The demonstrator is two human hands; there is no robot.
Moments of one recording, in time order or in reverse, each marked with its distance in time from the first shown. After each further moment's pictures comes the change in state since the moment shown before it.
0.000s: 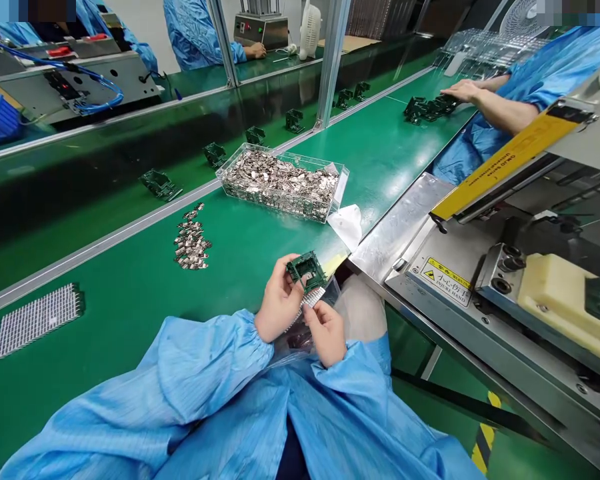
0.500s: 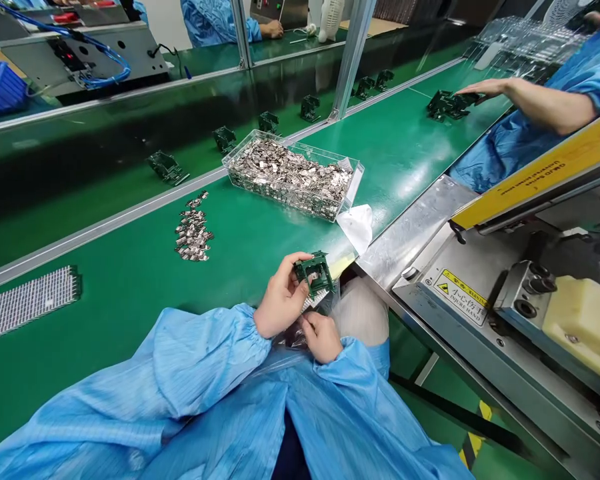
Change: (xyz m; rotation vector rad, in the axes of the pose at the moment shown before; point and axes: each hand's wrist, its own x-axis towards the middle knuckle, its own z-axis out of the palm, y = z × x) left_hand 0.005 -0.007 -0.008 0.149 -0.074 0.077; right_hand 0.013 0.037 -0.016 -0.282 -0.199 -0.129
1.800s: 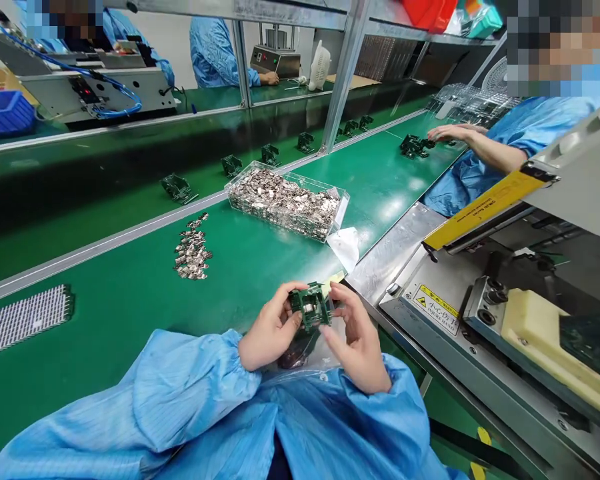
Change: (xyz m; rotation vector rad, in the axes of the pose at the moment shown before) left_hand -0.021 0.028 -0.012 0.030 -0.192 -0.079; right_hand 0.005 -0.096 -0.060 0.139 0.122 -0.228
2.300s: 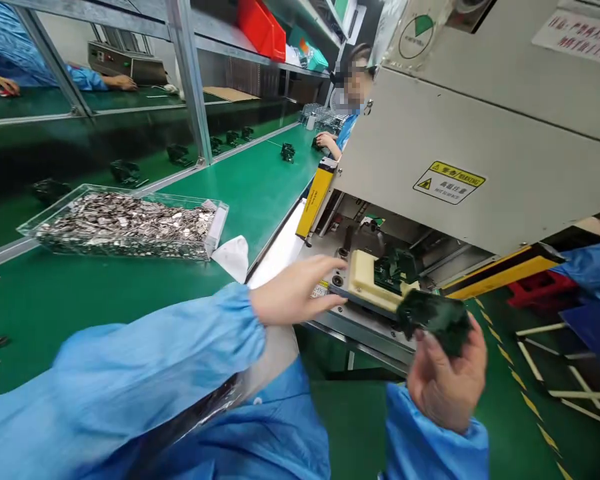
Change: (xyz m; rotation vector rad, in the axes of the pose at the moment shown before) left_hand 0.120 0.114 0.152 0.353 -0.701 0.599; right_hand -0.110 -0.049 -0.196 -0.122 1.200 -0.292
